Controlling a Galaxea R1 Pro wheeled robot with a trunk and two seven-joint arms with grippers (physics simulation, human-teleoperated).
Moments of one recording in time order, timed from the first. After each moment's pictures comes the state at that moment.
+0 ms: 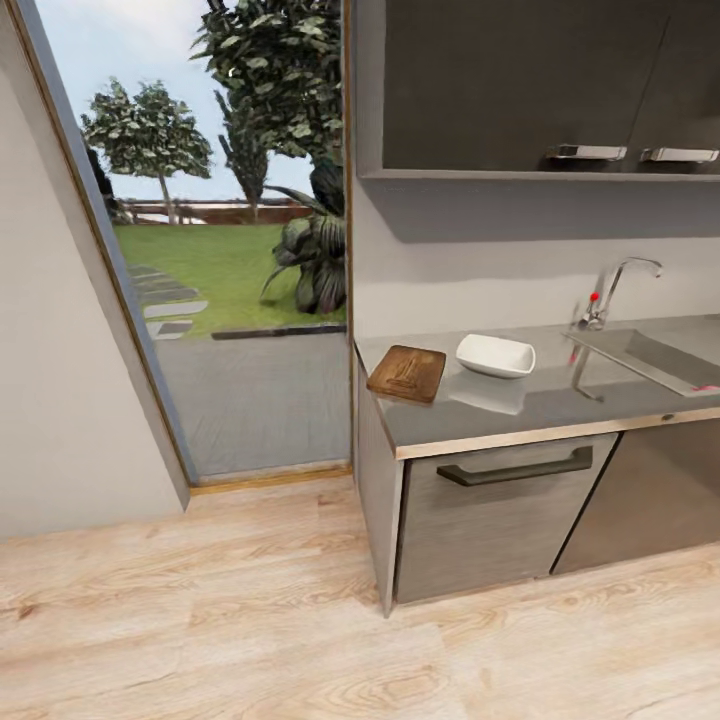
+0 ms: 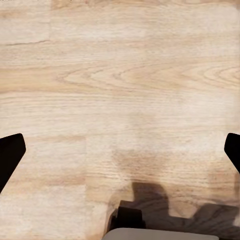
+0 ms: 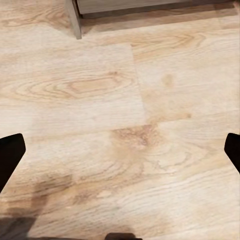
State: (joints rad) left arm 0.00 0.03 0.13 -0.40 0.03 -0.37 -0.02; right arm 0.00 0.00 0.01 -0.49 0.01 -0.36 0.00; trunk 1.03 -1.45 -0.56
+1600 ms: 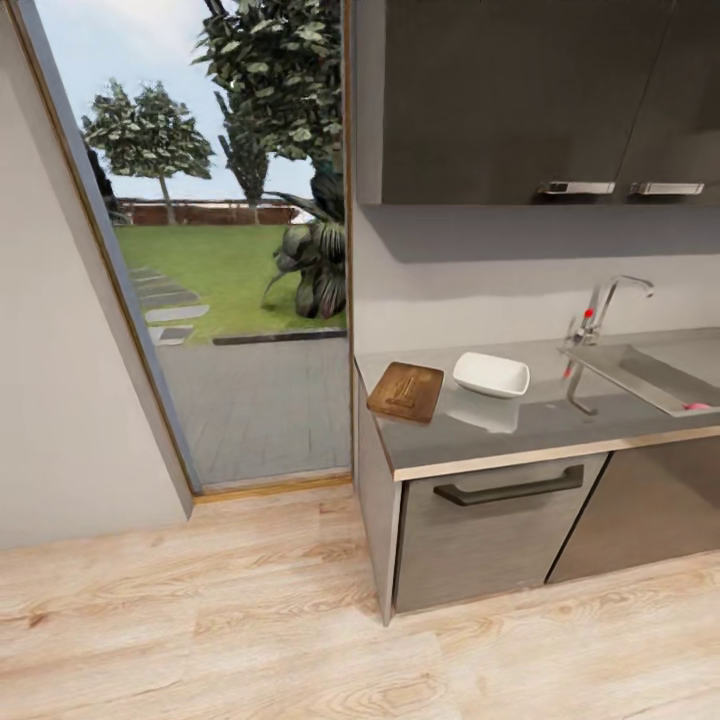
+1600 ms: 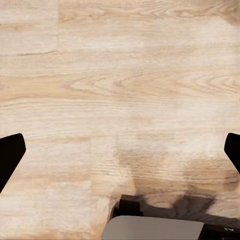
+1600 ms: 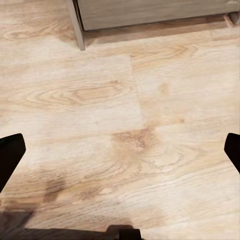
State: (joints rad) left arm 0.00 0.03 0.13 -0.40 0.03 -0.37 -0.02; right arm 0.00 0.00 0.01 -0.49 0.01 -0.36 0.00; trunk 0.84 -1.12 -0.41
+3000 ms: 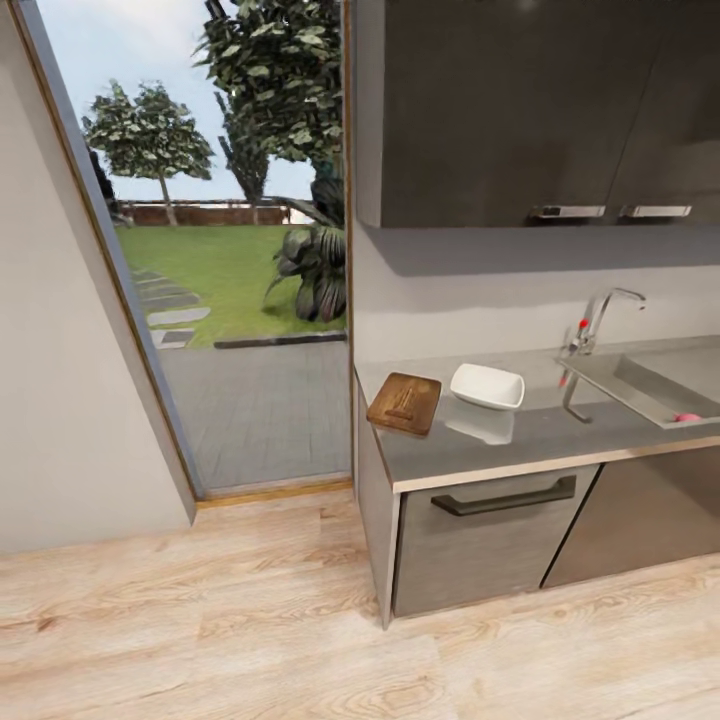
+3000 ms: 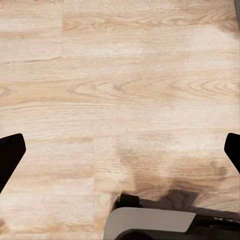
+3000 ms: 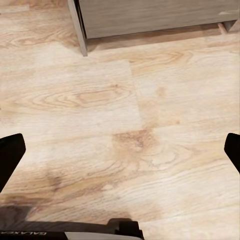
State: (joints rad) left arm 0.00 0.04 0.12 -0.40 0.03 -0.38 -0.02; right arm 0.00 0.00 0.01 -0.49 0.01 -0.36 0.00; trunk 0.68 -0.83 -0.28
